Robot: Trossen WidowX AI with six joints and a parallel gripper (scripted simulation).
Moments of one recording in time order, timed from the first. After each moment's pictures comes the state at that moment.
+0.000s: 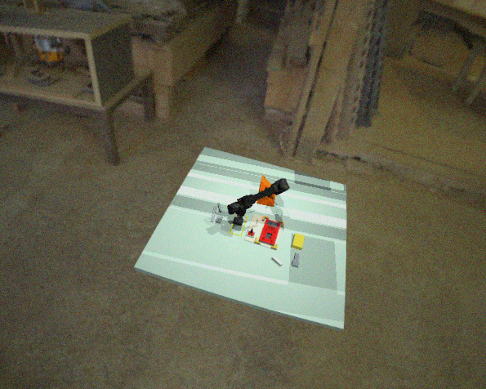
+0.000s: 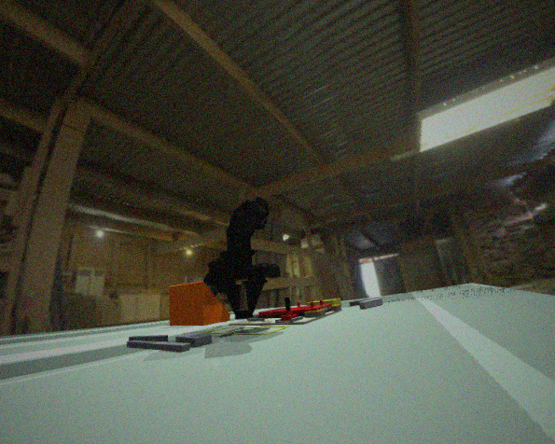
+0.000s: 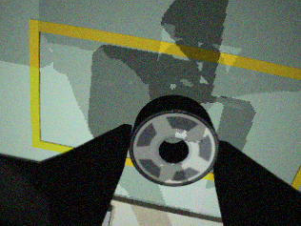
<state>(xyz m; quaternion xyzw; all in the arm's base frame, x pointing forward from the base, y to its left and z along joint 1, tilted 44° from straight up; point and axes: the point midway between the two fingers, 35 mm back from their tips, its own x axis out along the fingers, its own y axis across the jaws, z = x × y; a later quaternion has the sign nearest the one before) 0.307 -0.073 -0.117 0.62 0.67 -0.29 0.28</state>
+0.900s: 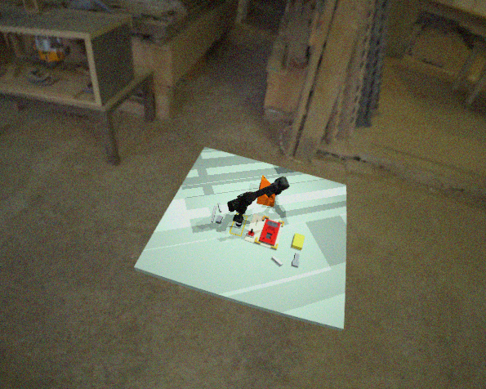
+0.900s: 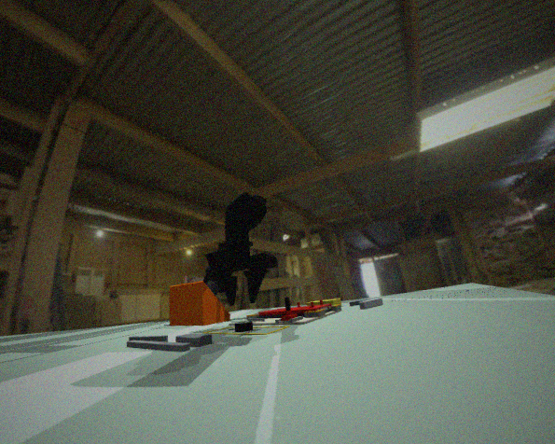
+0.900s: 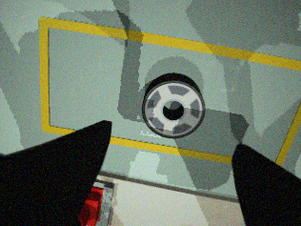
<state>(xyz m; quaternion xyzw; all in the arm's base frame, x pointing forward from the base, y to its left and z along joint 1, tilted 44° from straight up) 0.304 -0.087 -0.102 0.63 0.67 -0.29 0.27</state>
